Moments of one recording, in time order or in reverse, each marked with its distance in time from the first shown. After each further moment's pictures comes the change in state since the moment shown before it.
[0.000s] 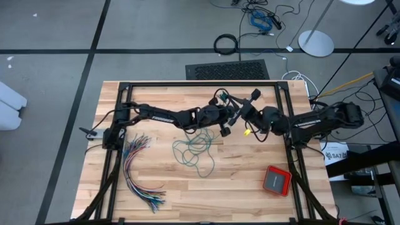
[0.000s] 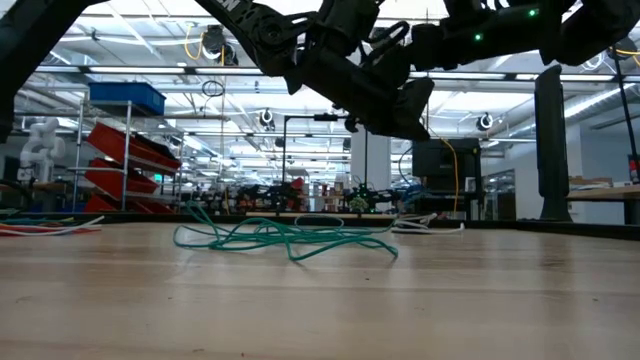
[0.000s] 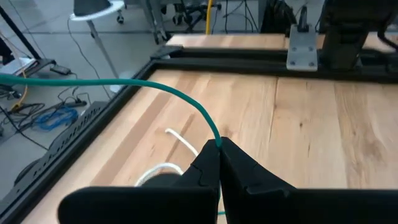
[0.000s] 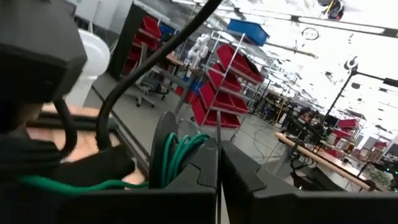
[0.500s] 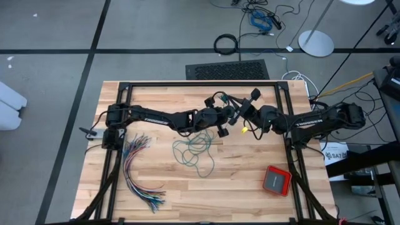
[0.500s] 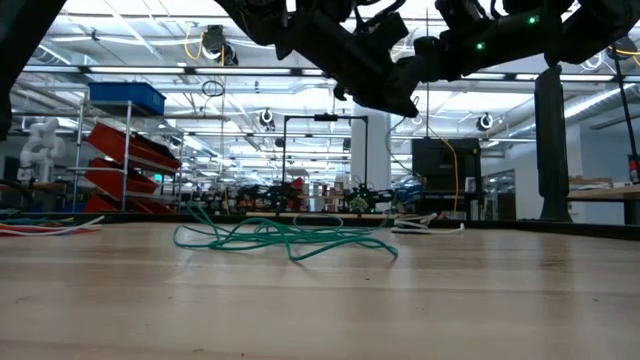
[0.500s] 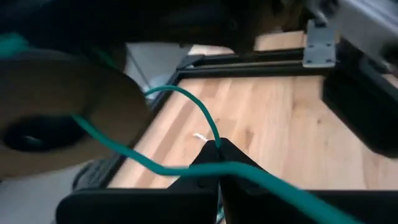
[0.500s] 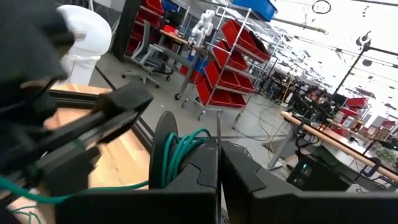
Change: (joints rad) left arm -0.056 -0.090 -0.001 -0.095 -0.174 0.105; right arm -0.029 -0.032 0.000 -0.152 0.000 0.095
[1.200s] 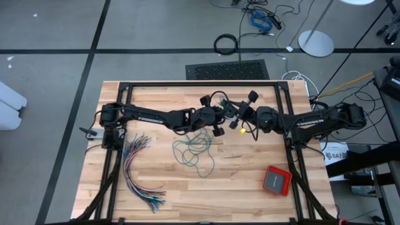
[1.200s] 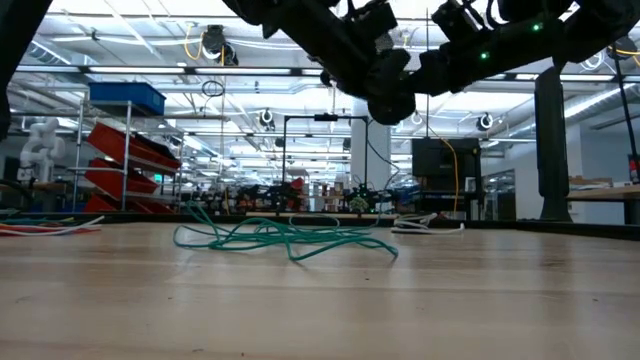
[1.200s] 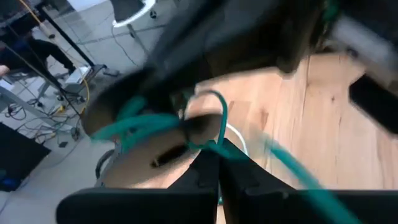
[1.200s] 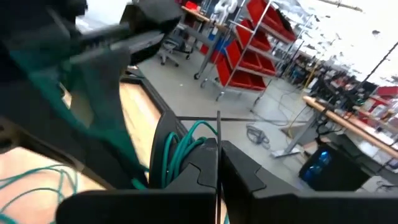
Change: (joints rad) left arm -0.010 -0.076 -0.001 -0.154 -0.055 0.022; right arm 0.001 -0.015 0.000 -0.166 -0.062 0.068
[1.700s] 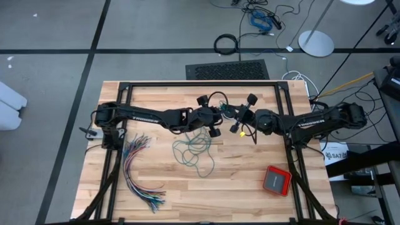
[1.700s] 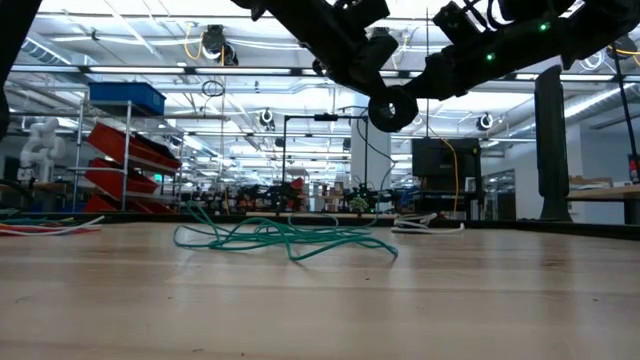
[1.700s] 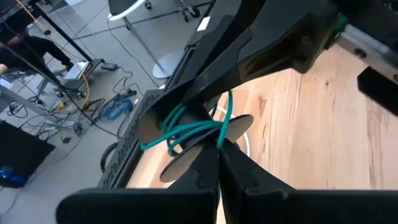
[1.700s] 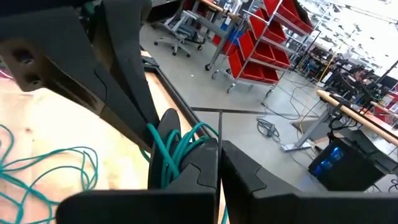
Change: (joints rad) left arm -0.006 -0.057 0.000 -0.114 -0.012 0.007; right arm 0.047 -0.011 0.001 -0.088 0.003 0.035
